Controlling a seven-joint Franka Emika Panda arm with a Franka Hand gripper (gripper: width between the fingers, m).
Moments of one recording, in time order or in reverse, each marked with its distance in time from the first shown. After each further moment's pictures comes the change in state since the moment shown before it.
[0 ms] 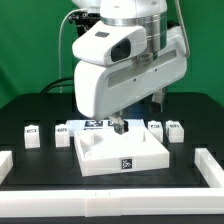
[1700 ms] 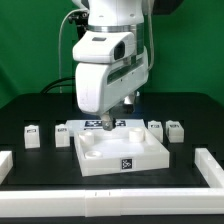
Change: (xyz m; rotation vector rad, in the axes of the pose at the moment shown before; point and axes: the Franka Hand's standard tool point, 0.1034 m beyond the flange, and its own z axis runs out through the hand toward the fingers) arm -0.066 -0.019 0.028 -0.119 0.025 -0.359
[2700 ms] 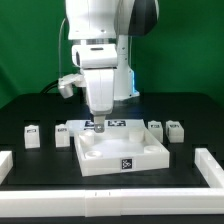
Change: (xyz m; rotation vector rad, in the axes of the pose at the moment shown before) arm -0.065 -0.030 0.033 -0.136 0.013 -0.637
